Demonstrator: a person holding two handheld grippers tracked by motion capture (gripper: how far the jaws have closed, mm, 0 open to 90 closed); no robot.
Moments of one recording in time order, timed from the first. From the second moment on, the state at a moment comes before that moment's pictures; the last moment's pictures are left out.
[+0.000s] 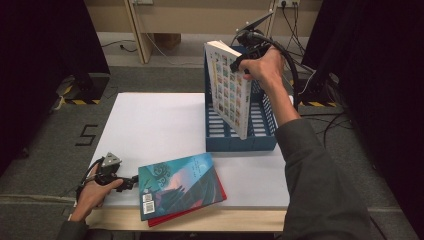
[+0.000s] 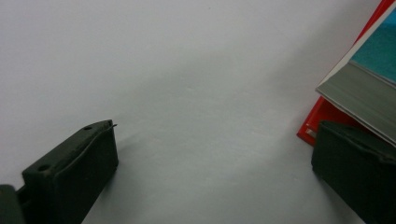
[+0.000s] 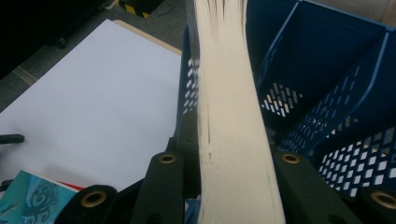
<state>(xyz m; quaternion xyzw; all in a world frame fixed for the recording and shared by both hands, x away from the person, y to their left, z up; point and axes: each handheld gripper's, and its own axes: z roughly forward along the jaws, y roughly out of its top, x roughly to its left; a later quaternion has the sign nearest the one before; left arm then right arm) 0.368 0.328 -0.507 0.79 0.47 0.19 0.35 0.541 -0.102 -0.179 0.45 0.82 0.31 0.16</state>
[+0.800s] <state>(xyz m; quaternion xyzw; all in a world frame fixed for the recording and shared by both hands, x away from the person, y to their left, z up) 0.368 0.328 -0.507 0.79 0.47 0.19 0.35 0.572 -0.050 -0.192 0.49 0.79 0.32 0.17</state>
